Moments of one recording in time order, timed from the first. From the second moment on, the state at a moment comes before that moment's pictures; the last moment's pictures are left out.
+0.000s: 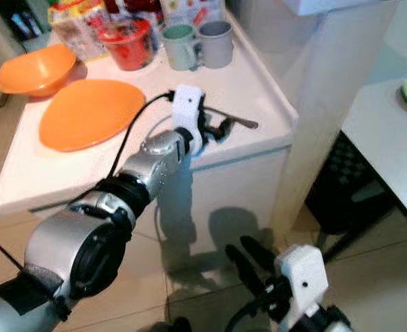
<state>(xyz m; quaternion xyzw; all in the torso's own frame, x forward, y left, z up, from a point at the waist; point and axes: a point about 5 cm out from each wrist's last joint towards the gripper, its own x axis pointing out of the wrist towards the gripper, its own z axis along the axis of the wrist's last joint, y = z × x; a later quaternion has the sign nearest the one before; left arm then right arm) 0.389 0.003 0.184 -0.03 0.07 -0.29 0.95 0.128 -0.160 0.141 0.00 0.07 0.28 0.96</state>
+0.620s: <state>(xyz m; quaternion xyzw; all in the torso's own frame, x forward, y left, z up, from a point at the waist) 0.388 0.006 0.180 -0.01 0.07 -0.31 0.95 0.140 -0.165 0.142 0.00 0.06 0.28 0.96</state>
